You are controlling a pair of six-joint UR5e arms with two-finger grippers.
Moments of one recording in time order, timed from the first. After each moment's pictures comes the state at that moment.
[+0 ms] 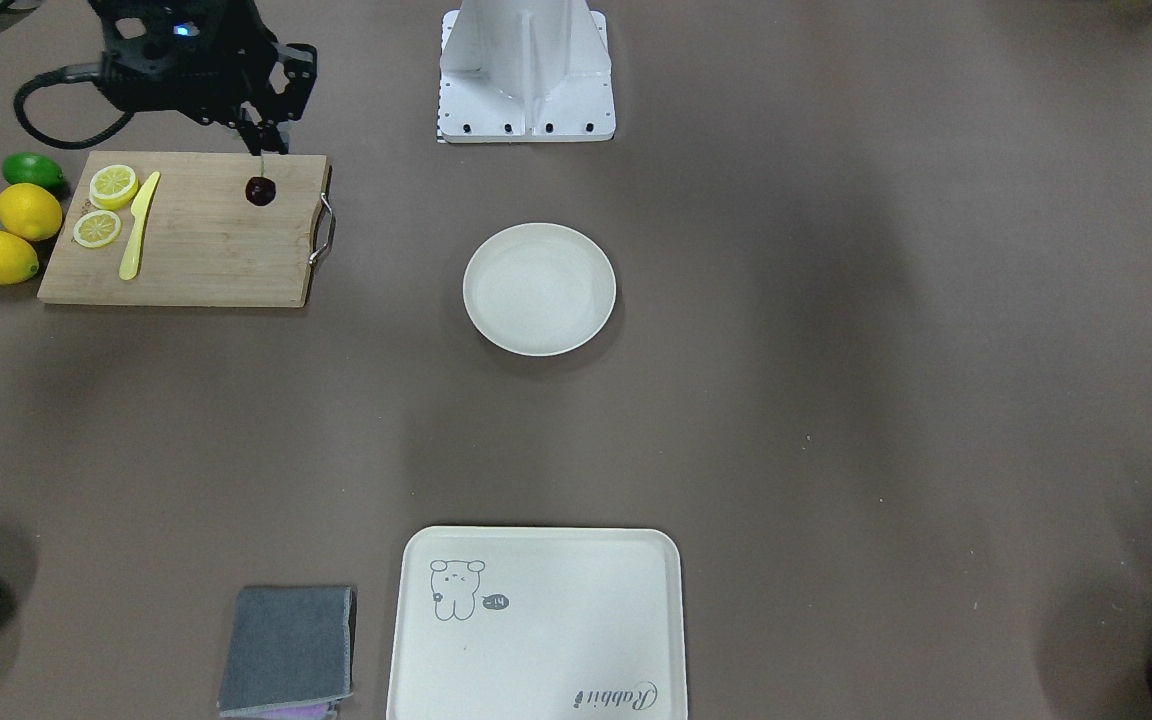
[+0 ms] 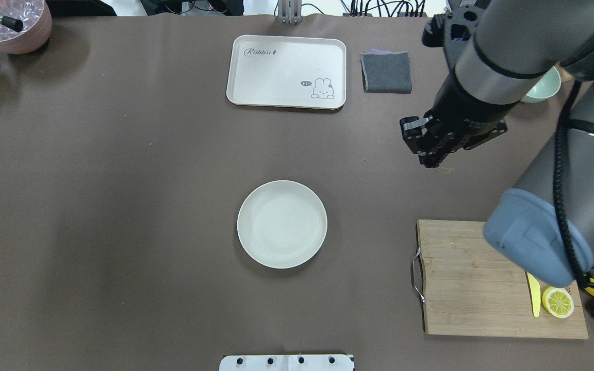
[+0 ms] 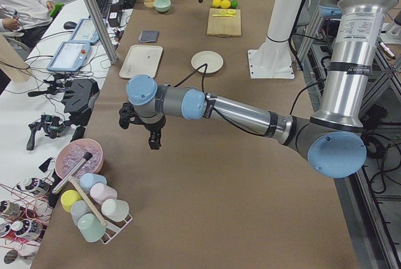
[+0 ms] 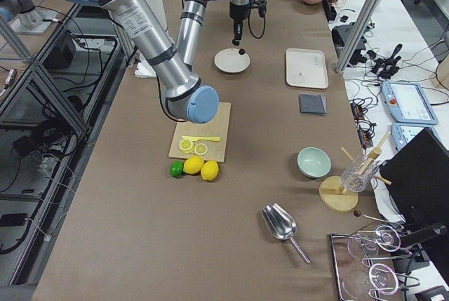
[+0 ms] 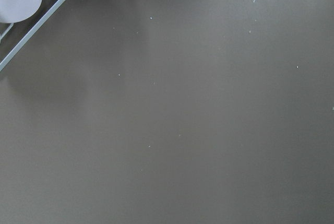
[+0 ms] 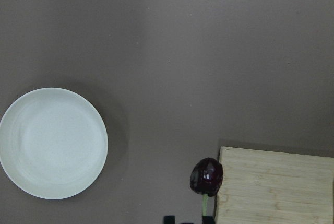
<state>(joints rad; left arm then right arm) -1.53 -1.72 -1.71 -1.41 -2.52 -0.11 0.76 -0.86 2.16 -2.29 2.08 0.89</state>
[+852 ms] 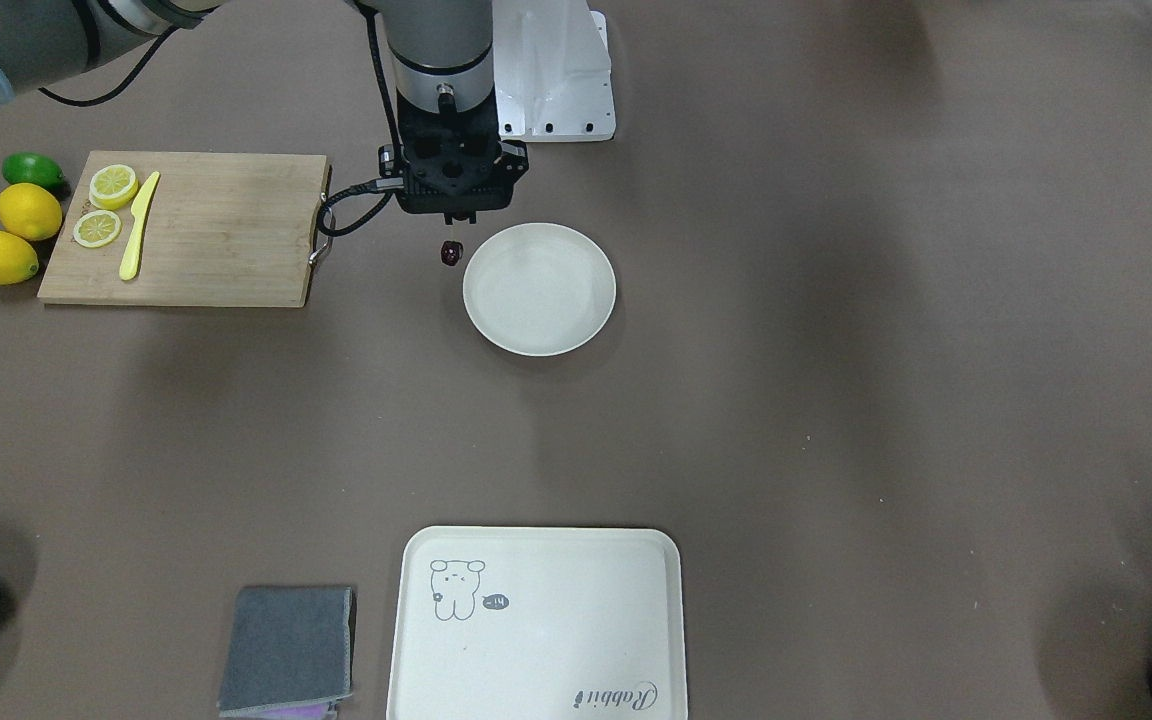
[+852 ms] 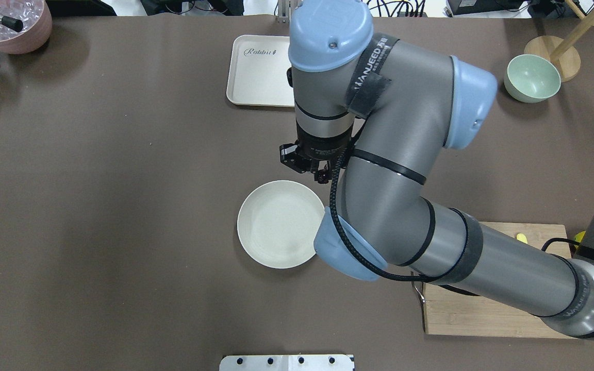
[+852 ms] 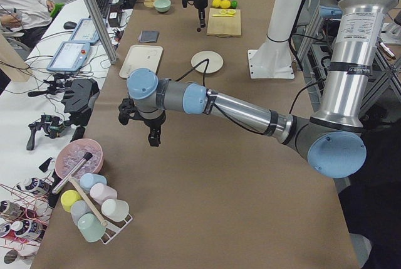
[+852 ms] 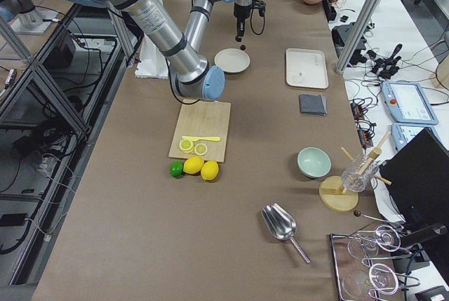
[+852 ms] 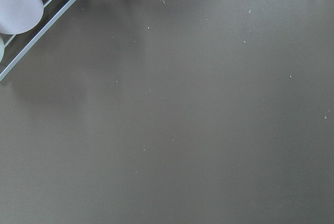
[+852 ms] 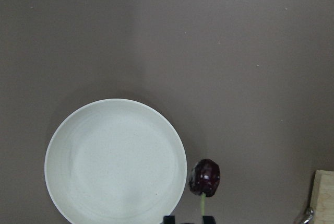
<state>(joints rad) -1.54 -1.72 -1.74 -1.39 -2.51 -0.11 0.61 -0.65 1.78 -2.10 1.99 1.00</state>
